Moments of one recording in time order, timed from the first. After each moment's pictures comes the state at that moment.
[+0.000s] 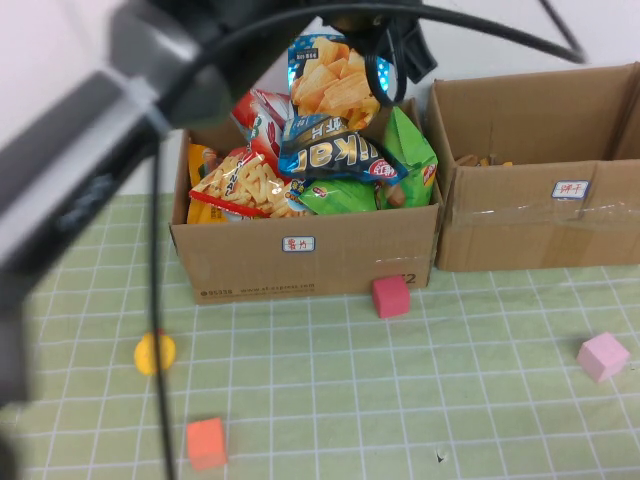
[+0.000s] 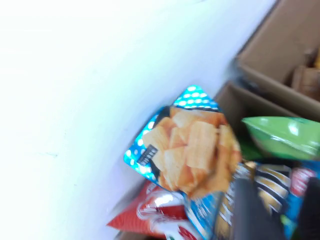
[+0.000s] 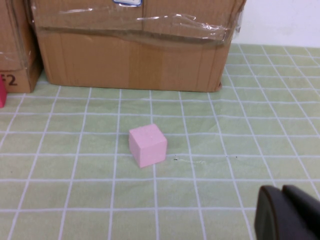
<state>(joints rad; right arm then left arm) 0.02 -0.01 0.02 -0.13 0.42 0.05 -0.74 1.96 -2.25 0.46 0.99 0.14</state>
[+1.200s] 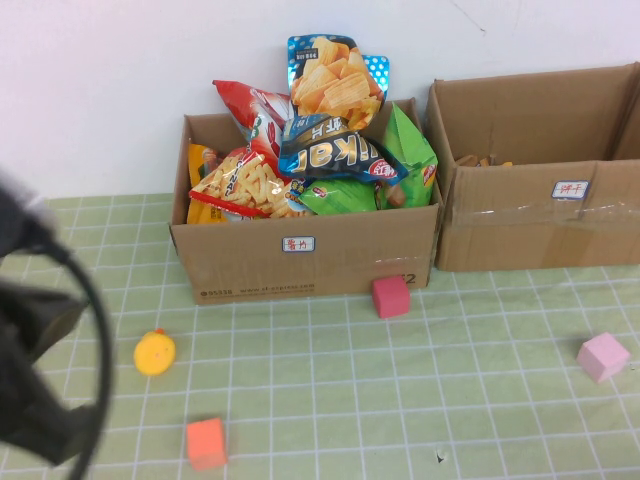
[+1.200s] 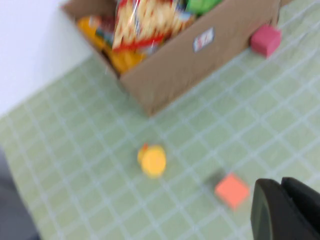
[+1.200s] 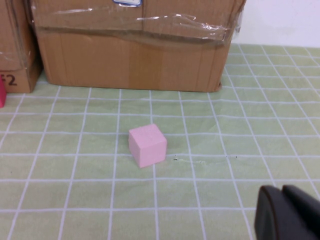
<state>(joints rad) 0.02 -0.01 0.02 -0.13 0.42 0.05 -0.92 0.84 -1.04 0.51 1.12 -0.41</state>
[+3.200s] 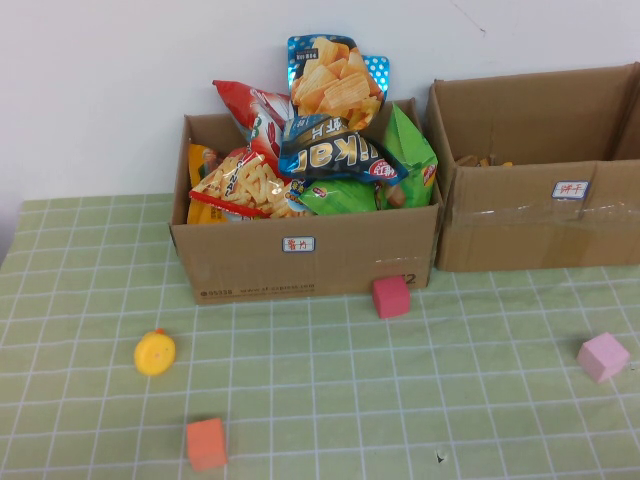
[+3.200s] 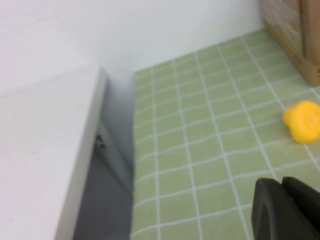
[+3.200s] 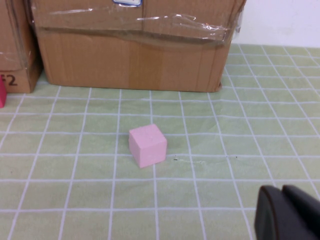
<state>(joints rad) 0.02 -0.01 0.02 -0.13 0.42 0.05 0.12 -0.01 0.02 -0.05 0.31 0.30</state>
